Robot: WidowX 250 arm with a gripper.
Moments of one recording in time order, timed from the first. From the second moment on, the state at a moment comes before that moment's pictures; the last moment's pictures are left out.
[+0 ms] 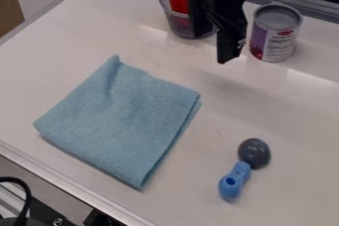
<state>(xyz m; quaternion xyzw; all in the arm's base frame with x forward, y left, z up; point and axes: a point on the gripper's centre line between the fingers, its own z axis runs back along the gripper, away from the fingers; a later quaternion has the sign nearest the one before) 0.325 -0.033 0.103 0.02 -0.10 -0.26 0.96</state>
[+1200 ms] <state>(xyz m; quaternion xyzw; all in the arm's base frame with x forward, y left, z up) 0.404 0.065 0.134 0.03 -0.22 0.04 0.97</state>
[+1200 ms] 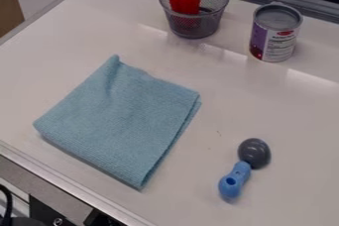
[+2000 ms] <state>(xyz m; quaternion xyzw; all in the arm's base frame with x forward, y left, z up) 0.429 0.065 0.106 -0.02 -0.21 0.10 0.97</state>
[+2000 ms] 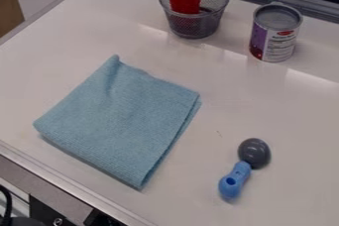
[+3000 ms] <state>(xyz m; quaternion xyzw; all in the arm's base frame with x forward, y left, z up) 0.432 0.069 0.099 0.06 -0.22 0.12 0.97</state>
